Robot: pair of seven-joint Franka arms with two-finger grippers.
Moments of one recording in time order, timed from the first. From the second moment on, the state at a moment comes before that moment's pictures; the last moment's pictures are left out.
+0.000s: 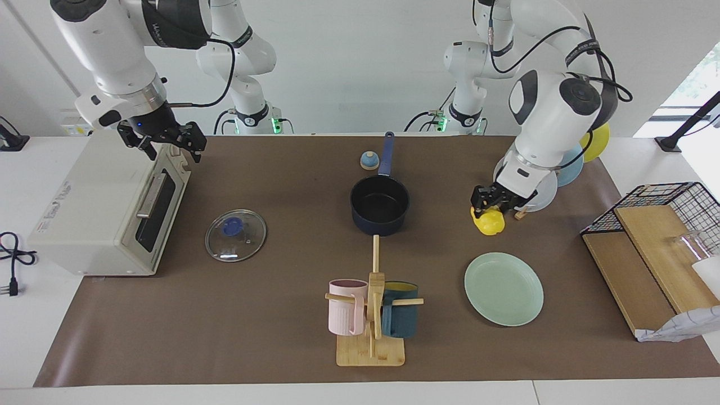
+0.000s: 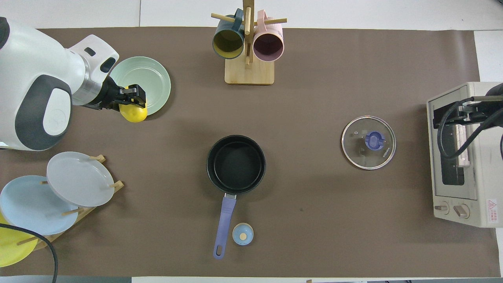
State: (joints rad) left arm -0.23 0.21 0.02 -1.67 -0.12 1.92 -0.19; right arm 0.05 0.00 -0.06 -1.61 -0.05 1.56 0.05
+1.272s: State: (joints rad) left arm -0.17 0.48 0.02 -1.65 -0.10 2.20 -0.04; right arm 0.05 0.00 -0.07 -1.62 -0.05 1.59 0.05
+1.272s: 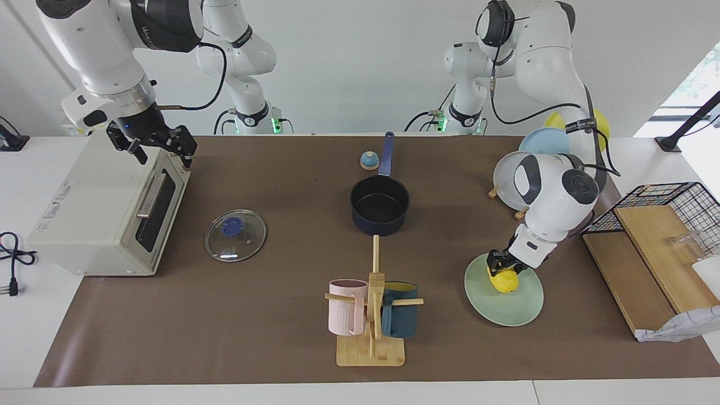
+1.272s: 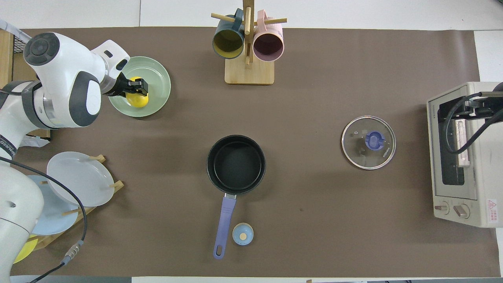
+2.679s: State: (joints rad) left arm -0.12 -0.06 0.10 -1.62 -0.07 1.52 -0.02; right arm 0.05 0.00 -0.07 -1.62 -0.05 1.59 0.05
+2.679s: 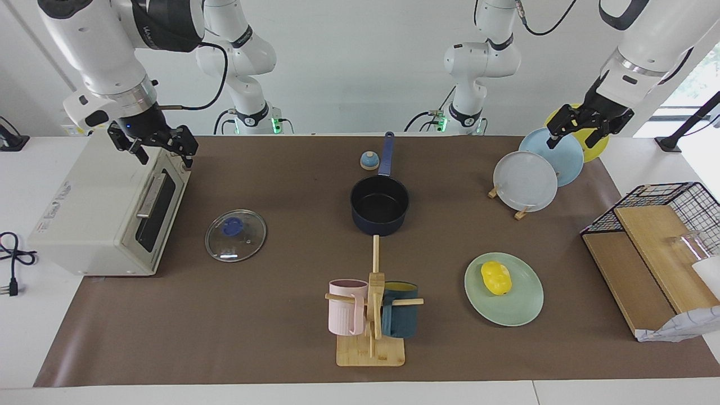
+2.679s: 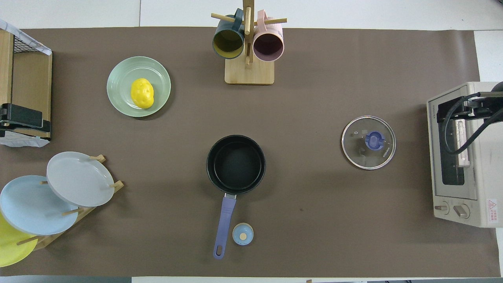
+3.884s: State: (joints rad) left arm -0.09 -0.04 0.02 -1.57 0.03 1.44 0.00; right arm 0.05 0.00 -0.07 -1.62 -0.05 1.59 0.05
